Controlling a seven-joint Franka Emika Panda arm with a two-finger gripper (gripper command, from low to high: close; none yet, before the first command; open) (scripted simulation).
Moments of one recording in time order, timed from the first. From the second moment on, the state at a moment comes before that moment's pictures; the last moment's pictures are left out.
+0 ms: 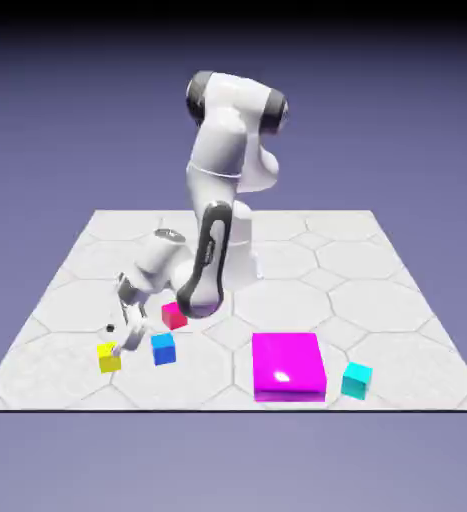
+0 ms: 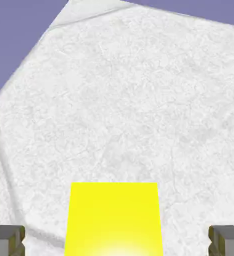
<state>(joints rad) 0.08 0.61 -0.36 -2.48 0.97 3.48 0.84</state>
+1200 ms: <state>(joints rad) 0.71 0.35 -0.41 -2.57 0.33 3.39 0.91</state>
